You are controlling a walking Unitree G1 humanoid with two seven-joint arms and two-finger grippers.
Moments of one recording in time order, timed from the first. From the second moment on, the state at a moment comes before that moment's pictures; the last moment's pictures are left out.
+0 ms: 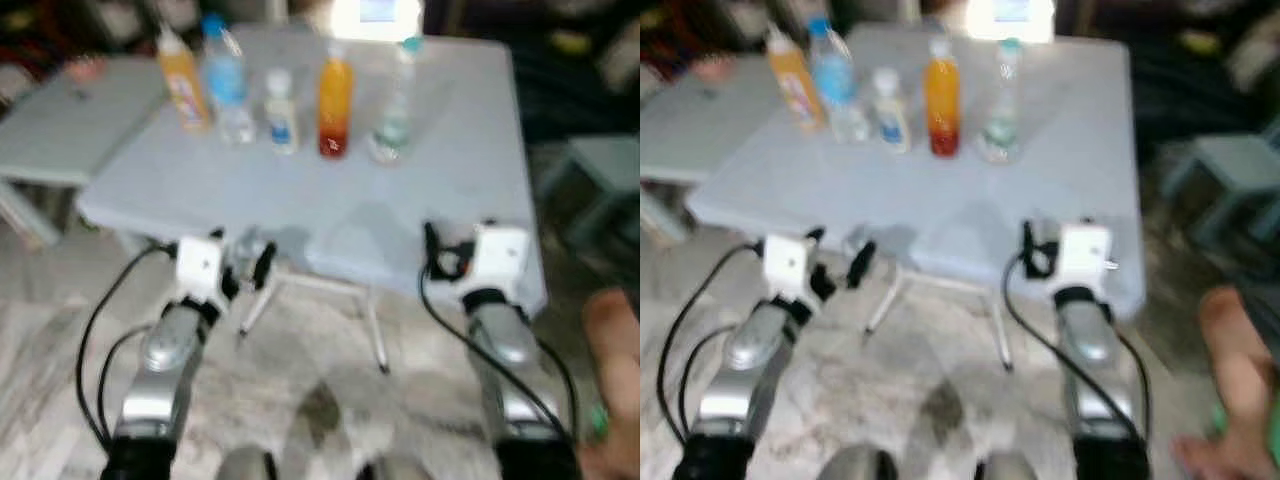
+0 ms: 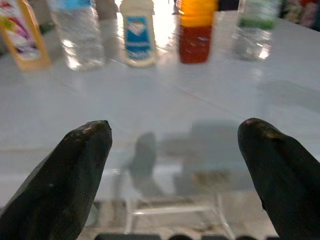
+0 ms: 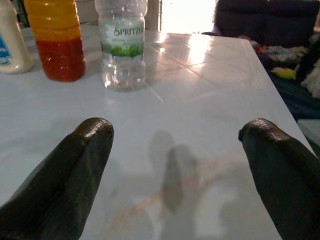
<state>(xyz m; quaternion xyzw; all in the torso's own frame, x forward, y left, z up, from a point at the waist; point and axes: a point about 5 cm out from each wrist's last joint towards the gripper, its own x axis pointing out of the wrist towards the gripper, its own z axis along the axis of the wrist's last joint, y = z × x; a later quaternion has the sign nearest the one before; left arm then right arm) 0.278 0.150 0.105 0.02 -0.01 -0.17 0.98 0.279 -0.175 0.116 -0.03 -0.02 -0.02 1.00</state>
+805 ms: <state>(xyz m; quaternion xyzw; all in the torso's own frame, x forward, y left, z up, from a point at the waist) 0.258 0.186 0.093 0.01 0.02 -0.08 1.00 0.284 -0.163 0.139 -0.05 -0.06 0.03 1.00</state>
